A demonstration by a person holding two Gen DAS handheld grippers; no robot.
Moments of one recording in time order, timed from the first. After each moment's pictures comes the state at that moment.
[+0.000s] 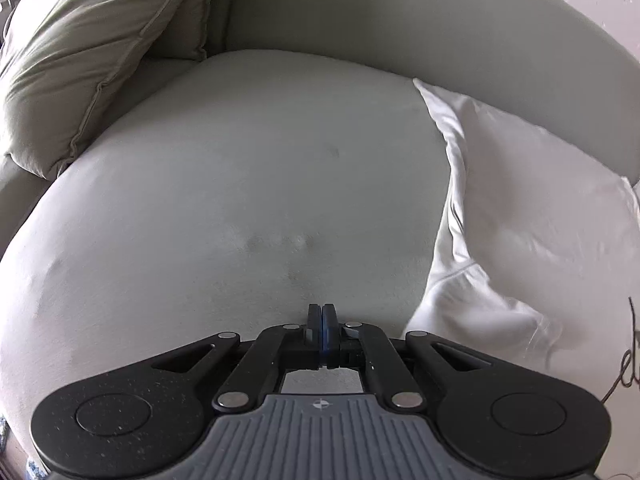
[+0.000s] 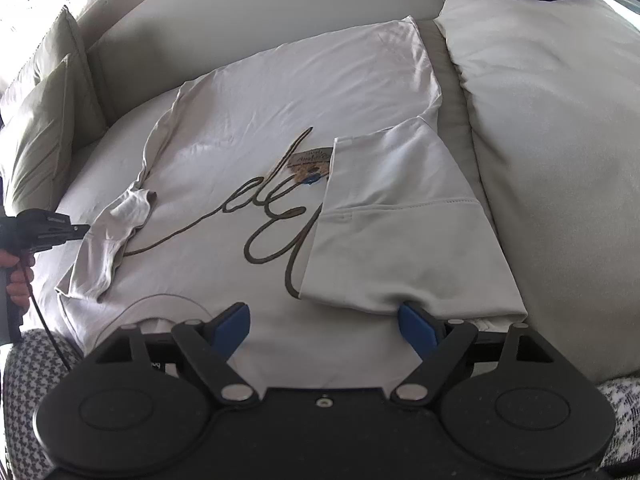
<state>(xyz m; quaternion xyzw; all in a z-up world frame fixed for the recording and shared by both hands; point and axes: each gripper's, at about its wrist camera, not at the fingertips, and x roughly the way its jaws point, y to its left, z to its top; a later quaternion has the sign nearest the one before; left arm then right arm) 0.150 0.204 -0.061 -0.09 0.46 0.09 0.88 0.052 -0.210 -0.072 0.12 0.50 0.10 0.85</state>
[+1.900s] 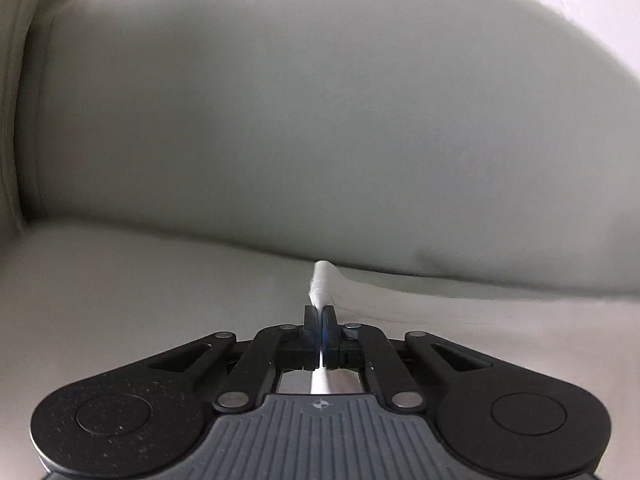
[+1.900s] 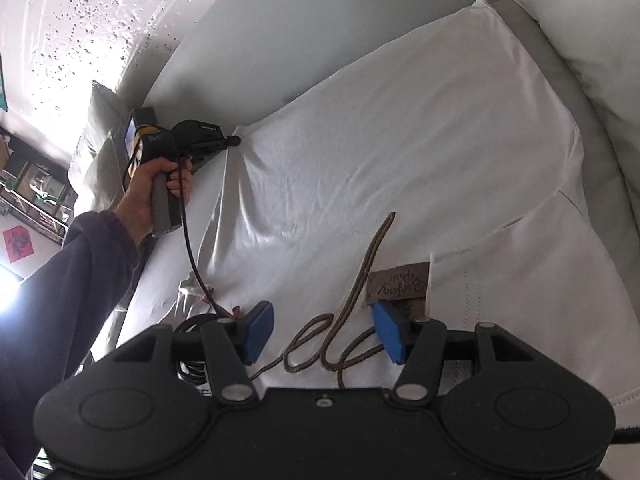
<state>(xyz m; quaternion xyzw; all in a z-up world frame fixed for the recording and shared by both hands) 0.461 0.156 -0.081 -0.02 0.39 0.01 0.92 0.185 -0.209 -0.109 0.27 0.47 0.22 0.81</state>
